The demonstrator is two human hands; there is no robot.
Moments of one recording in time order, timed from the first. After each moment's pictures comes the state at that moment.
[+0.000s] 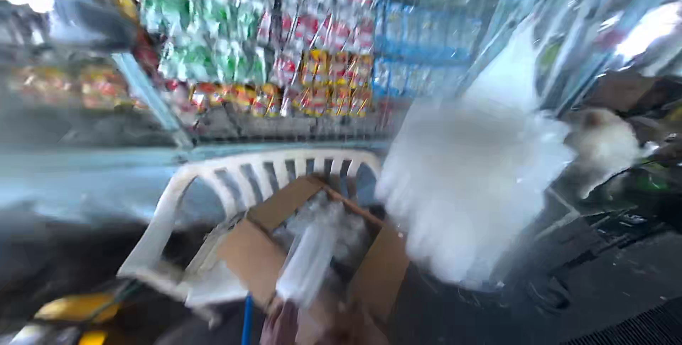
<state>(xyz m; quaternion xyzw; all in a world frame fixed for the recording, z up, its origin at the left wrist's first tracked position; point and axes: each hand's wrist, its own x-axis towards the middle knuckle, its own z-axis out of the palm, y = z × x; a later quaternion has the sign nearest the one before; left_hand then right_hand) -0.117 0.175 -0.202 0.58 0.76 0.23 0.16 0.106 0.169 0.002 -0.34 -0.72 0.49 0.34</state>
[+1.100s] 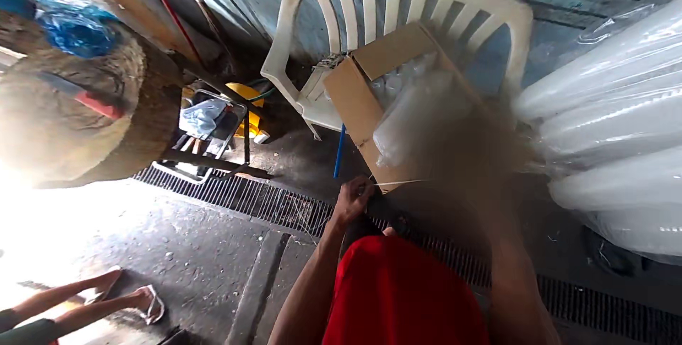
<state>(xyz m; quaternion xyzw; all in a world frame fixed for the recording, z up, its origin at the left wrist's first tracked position) -0.153 0.095 -0.161 0.48 0.61 0.48 0.42 0.146 0.212 -0.050 -0.49 -0.54 0.59 0.34</state>
